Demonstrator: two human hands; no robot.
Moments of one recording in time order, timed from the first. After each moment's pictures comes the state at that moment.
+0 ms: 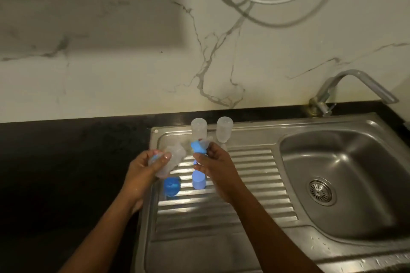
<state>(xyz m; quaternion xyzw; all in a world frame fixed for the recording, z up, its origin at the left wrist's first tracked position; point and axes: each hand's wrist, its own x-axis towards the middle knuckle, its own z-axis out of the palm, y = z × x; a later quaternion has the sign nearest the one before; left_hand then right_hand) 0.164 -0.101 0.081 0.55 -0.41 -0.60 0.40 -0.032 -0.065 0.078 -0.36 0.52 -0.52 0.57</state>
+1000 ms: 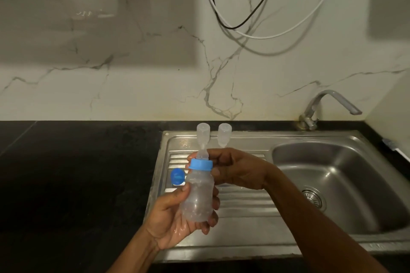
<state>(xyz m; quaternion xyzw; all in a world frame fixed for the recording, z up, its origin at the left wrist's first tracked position) 0.149 0.059 0.131 0.07 -0.29 -0.92 0.26 -0.067 0.017 0.183 -0.63 0.28 -0.25 0.68</state>
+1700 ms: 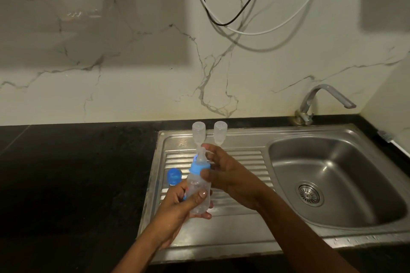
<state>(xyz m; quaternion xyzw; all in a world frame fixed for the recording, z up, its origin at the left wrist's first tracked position) 0.130 0.061 0.121 0.37 -0.46 -0.72 0.36 -0.052 0.047 0.158 -0.51 0.44 -0.40 0.62</state>
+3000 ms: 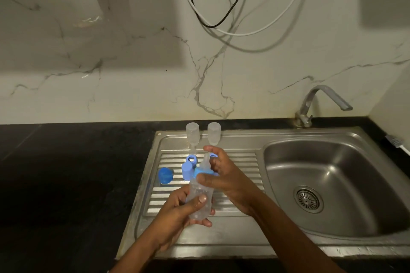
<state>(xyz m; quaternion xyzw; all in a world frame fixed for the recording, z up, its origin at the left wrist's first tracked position) 0.077 0.083 0.126 0.37 -0.42 -0.75 0.36 -0.097 0.057 0.150 -0.49 0.44 -0.43 0.62</state>
